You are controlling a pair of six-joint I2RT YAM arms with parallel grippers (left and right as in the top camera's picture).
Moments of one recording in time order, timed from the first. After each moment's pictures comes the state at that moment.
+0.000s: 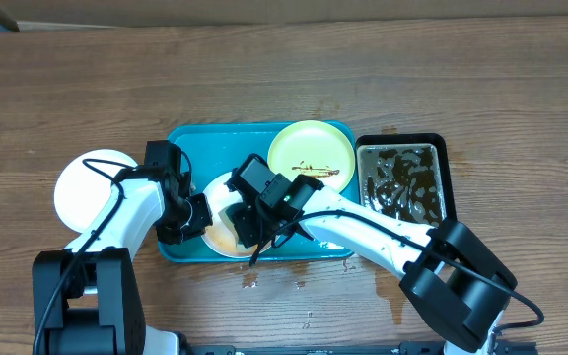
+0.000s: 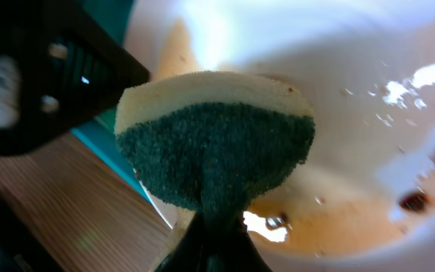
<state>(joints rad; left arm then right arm) 0.01 1.65 0.88 -0.82 0.16 -0.28 0.92 1.94 1.35 -0.56 -0.28 0.46</state>
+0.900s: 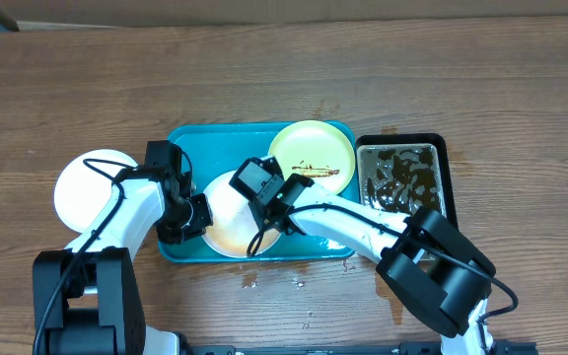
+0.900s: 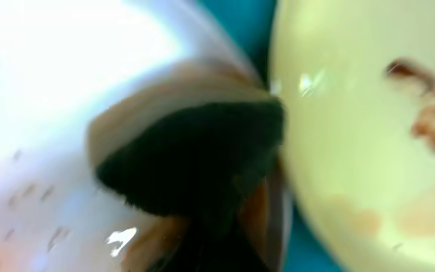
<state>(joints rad) 0.01 1.65 0.88 -0.82 0.16 -0.28 0.90 2.04 1.37 -0.58 0.20 0.49</state>
